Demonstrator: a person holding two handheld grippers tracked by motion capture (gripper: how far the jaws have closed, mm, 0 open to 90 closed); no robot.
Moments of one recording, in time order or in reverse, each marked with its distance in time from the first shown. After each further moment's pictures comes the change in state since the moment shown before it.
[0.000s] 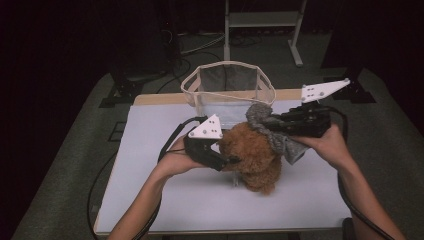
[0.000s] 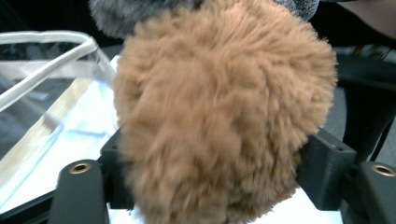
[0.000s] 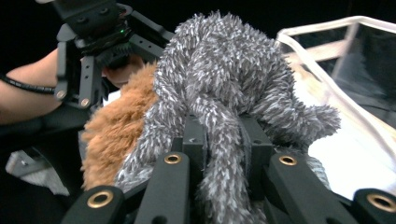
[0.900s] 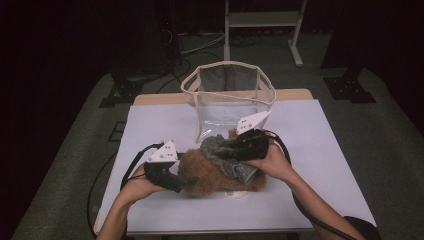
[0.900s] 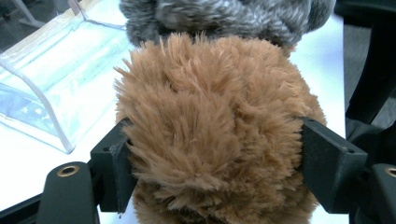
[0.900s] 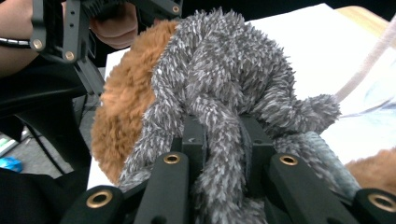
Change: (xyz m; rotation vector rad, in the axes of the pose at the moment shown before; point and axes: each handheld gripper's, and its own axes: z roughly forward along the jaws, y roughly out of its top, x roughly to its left) left arm -0.009 -0.109 -0.047 0.063 0.068 -0.160; right arm 0.017 -0.039 0.133 0.159 0.101 -0.048
